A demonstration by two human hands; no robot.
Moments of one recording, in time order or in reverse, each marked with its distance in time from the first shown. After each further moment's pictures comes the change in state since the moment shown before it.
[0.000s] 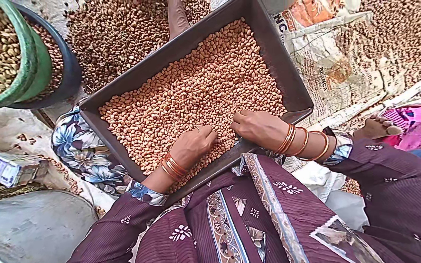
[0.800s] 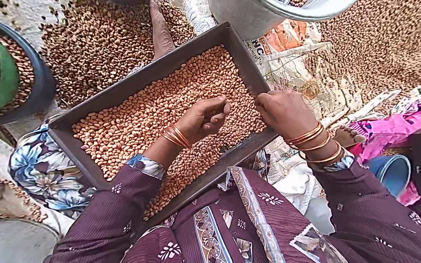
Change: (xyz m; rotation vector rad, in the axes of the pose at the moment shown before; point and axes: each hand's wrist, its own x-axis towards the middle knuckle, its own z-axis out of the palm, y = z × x) left_hand 0.123 -0.008 -0.033 -1.968 -0.114 -0.491; right_hand -0.042 0.061 -0.044 -0.030 0.168 0.597
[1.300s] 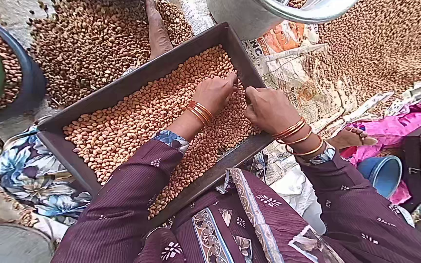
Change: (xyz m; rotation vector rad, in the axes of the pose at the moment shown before) left_hand 0.073 0.017 -0.001 1.836 0.273 0.168; right_hand 0.026 -0.013 0.003 0.047 -0.108 0.049
